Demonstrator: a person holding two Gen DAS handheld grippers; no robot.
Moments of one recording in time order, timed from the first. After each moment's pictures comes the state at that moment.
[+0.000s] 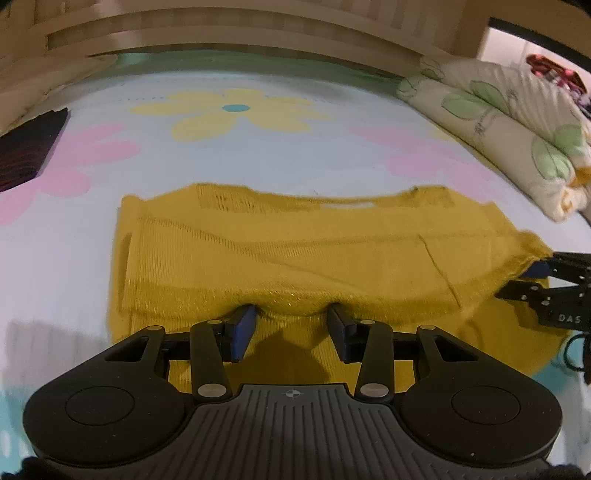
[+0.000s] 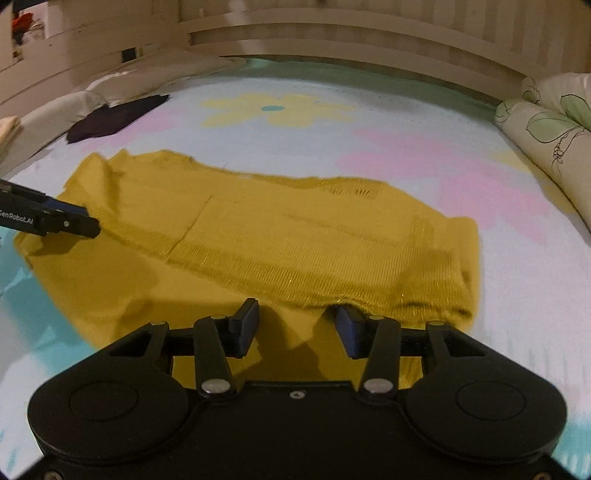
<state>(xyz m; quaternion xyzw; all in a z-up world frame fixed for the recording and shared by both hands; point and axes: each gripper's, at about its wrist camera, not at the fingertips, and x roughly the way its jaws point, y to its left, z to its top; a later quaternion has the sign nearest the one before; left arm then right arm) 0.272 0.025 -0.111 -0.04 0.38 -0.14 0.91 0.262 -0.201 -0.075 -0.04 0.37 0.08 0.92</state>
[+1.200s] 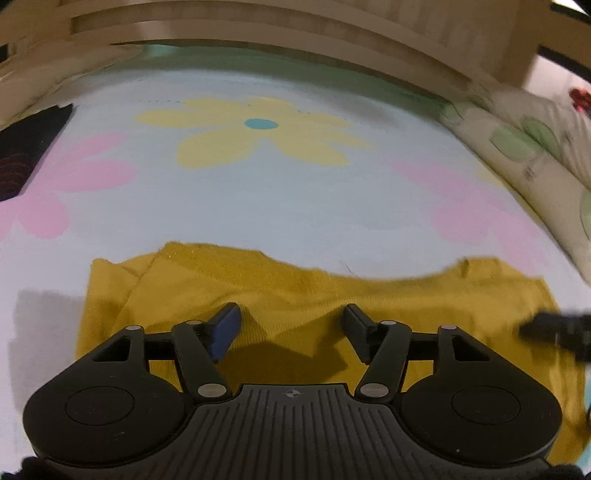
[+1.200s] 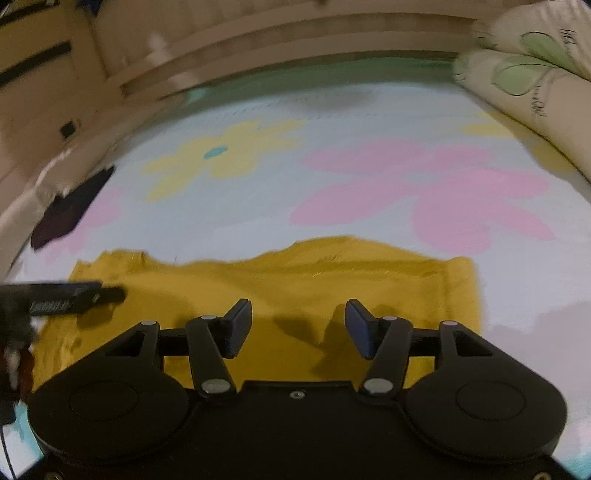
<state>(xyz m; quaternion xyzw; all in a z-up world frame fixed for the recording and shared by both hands) 0.363 0.011 -0.113 -0.08 0.38 -0.09 0.92 0.333 -0.228 -0.062 0.09 0.40 0.05 0.91</state>
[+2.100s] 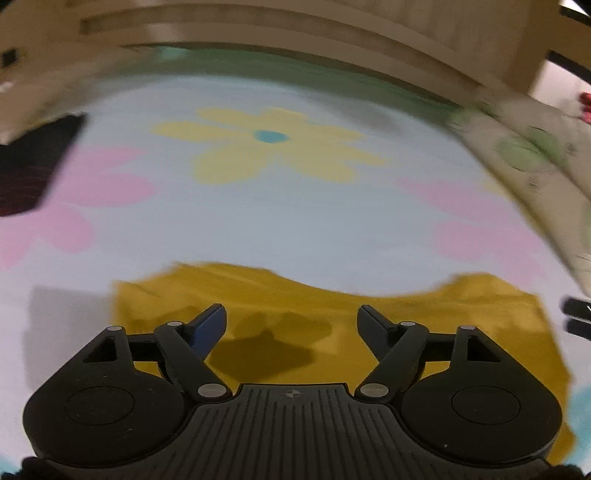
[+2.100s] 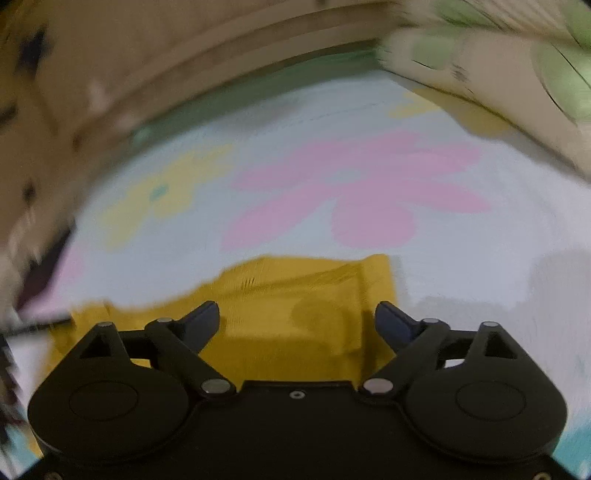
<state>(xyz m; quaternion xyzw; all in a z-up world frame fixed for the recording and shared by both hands) 0.360 0.013 -0.077 -0.07 0.40 -0.10 0.91 0.315 -0.314 -0.056 0.24 0.38 -0.04 0.90</state>
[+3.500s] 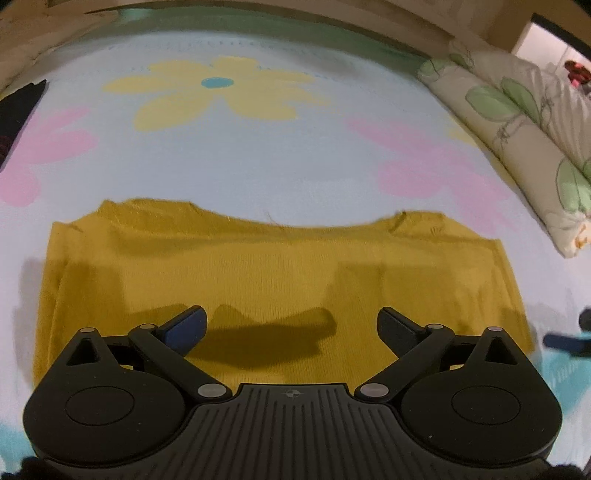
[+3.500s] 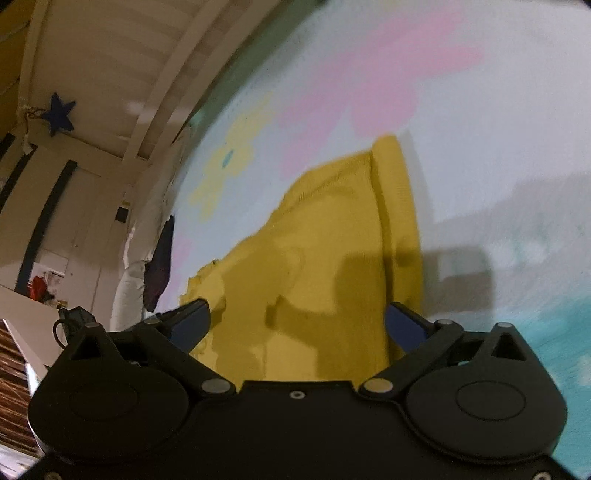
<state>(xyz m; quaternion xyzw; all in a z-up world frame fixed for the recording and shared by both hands) 0.348 -0.033 -0.085 -0.06 0.47 -0.13 0.87 0.275 -0.354 -0.060 0.39 0.44 0.10 0.81</state>
